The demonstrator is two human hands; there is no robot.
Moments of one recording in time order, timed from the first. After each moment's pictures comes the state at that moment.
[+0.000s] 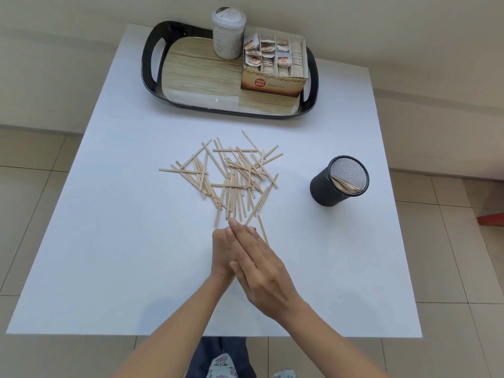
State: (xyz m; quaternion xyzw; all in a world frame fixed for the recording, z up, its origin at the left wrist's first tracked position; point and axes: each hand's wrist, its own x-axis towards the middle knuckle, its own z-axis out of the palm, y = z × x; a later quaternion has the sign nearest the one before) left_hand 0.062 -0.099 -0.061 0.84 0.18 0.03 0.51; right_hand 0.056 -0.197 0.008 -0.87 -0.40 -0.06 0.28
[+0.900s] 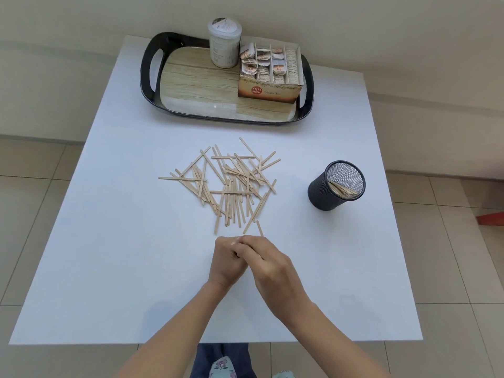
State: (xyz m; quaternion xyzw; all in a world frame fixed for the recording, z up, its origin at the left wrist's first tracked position) left_hand 0.068 -0.090 -0.056 0.86 0.06 0.02 0.50; right_hand 0.064 -0.201 0.033 -0.90 -0.35 -0.04 0.25
